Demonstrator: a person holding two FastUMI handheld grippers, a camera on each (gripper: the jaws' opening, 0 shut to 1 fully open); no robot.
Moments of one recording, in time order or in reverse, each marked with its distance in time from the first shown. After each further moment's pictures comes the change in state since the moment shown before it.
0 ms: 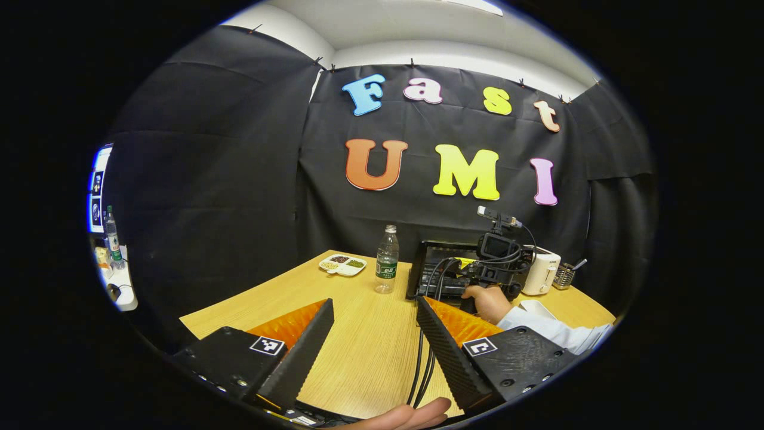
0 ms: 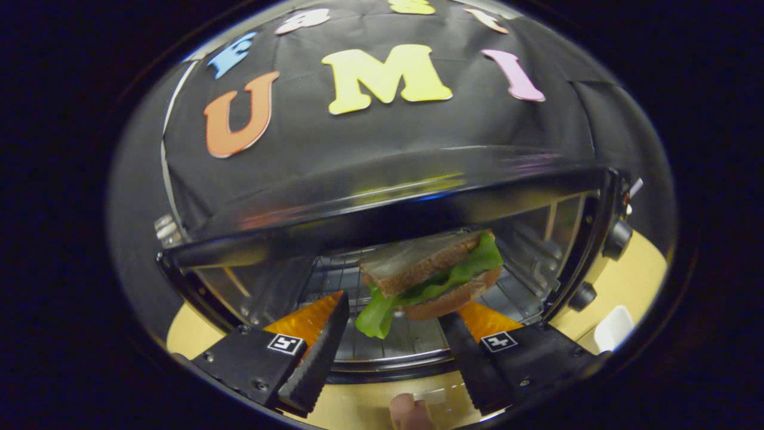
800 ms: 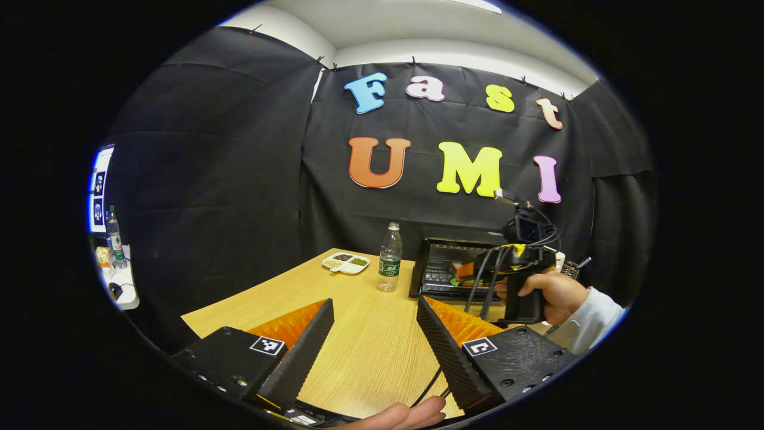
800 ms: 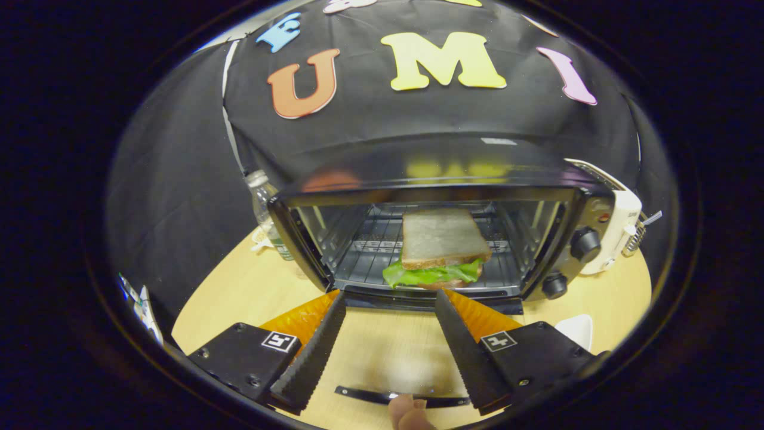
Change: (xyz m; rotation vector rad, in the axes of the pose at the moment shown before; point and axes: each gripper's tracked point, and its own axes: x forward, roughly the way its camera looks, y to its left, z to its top) left arm 0.005 0.001 -0.006 0.012 0.006 0.014; right arm -0.118 -0.006 -0.010 -0.103 0.147 0.268
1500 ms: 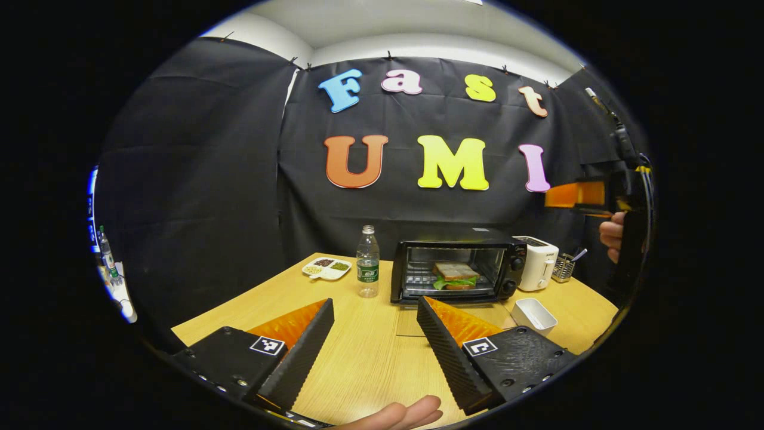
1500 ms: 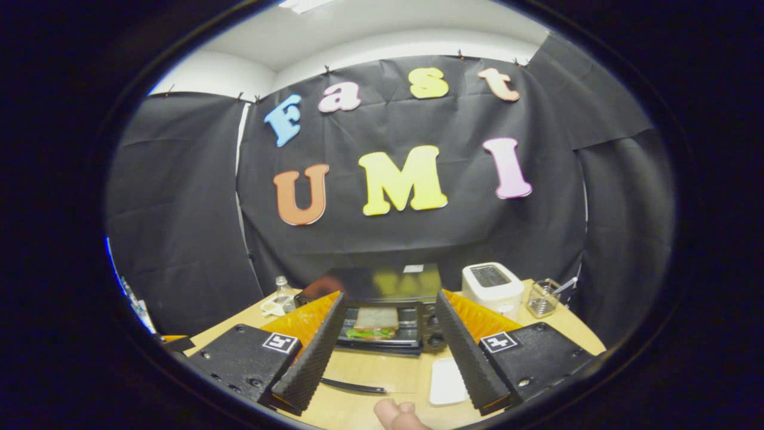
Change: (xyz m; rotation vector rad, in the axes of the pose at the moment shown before) left arm 0.033 -0.050 0.010 0.067 0.020 -0.066; right arm -0.250 -0.086 0.090 -0.003 -0.505 -0.110
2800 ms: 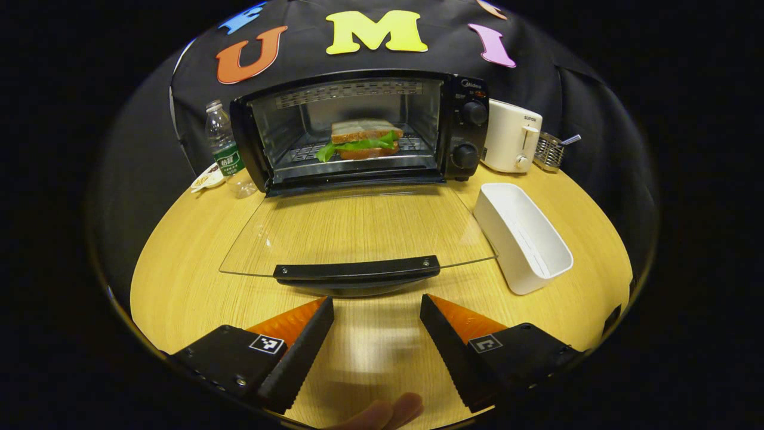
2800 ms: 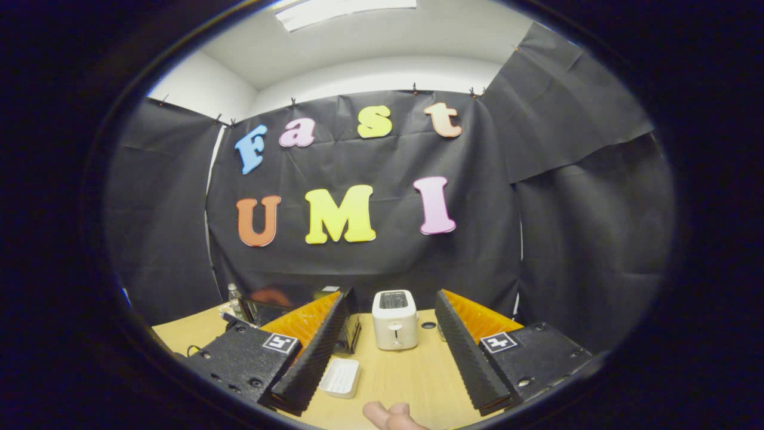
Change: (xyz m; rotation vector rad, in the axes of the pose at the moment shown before) left arm 0.101 -0.168 -0.194 0.150 0.644 -0.178; right arm -0.108 -0.179 0.033 -0.063 -0.112 -0.120
